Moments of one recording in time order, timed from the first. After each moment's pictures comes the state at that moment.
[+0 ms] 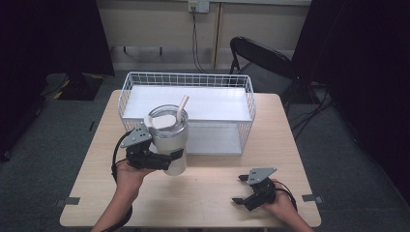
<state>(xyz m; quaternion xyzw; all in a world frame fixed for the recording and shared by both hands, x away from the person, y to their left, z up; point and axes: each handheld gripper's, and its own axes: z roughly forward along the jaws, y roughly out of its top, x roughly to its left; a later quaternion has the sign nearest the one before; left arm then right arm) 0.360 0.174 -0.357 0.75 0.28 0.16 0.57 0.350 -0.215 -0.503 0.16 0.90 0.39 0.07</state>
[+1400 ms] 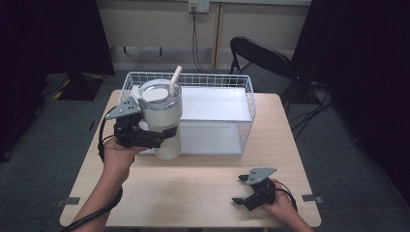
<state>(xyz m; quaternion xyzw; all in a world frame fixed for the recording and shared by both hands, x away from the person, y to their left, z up) 0.375 0.186 -0.287 0.75 0.29 0.16 0.57 0.350 -0.215 -0.504 0.16 0.90 0.40 0.07</state>
